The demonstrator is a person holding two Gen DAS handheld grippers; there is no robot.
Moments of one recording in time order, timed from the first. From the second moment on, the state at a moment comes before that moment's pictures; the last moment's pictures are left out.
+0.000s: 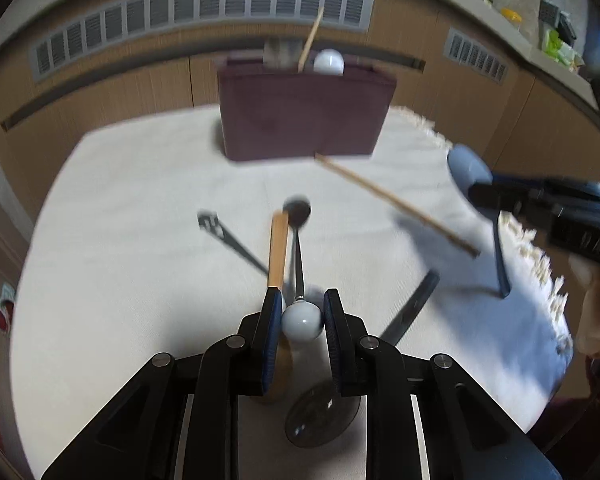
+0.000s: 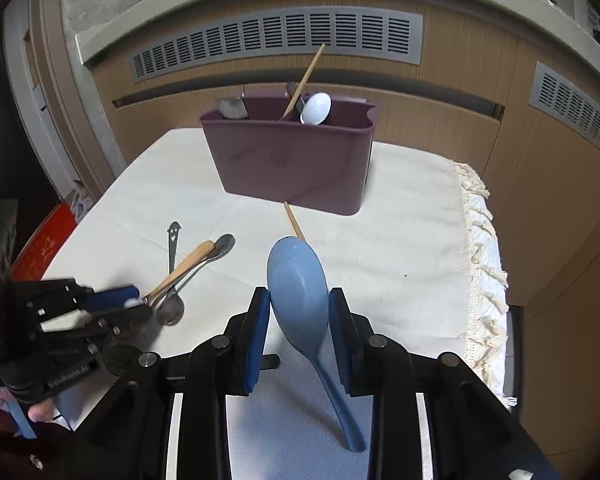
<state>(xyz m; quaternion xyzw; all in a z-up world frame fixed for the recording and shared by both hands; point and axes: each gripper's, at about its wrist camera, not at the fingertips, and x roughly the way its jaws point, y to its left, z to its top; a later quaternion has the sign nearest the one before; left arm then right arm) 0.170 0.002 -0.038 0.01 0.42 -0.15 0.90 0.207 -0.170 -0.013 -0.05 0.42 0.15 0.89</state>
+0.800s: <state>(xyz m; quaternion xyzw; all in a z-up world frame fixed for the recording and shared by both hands) 0.172 0.022 0.031 -0.04 0.35 -0.16 0.92 0.201 -0.170 -0.003 -0.04 0.41 0.17 0.89</state>
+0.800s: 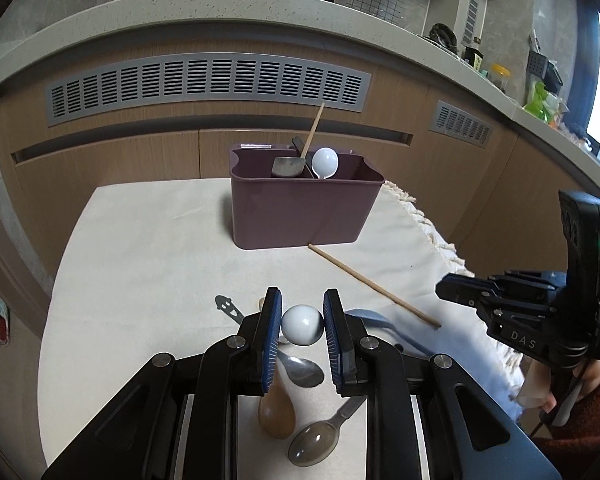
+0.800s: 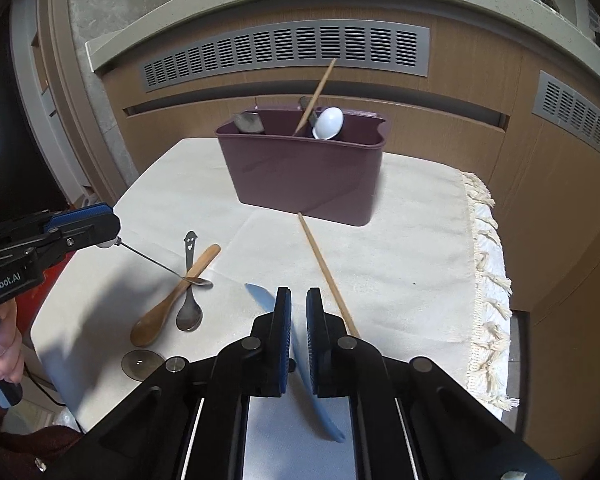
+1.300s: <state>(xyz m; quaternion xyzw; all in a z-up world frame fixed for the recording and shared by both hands) 0.177 0.027 0.040 -0.06 0.35 -0.17 0.92 0.203 -0.193 -0.038 -0.07 0.47 0.22 0.85</state>
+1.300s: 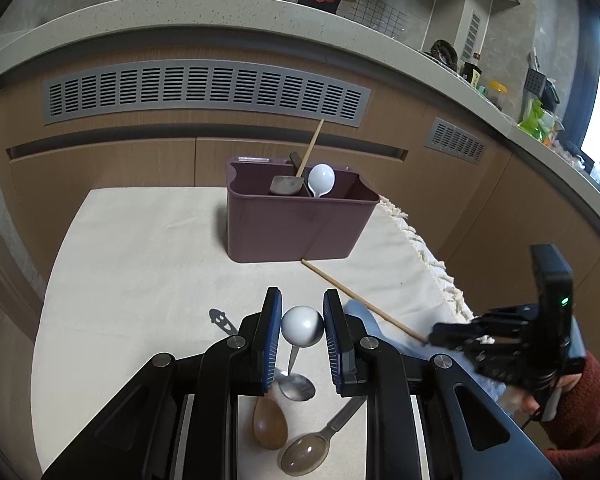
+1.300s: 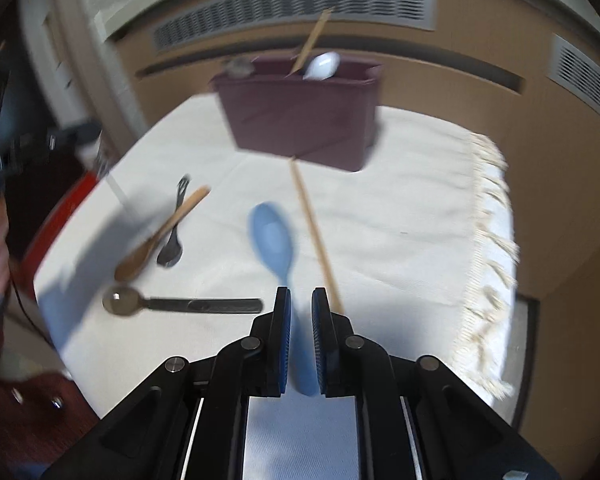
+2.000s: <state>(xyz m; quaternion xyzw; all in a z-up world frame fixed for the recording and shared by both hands) 0.186 0.054 0.037 -0.09 0.37 -0.15 0.91 0.271 -0.129 -0.079 -0.14 0.48 0.21 0.84</state>
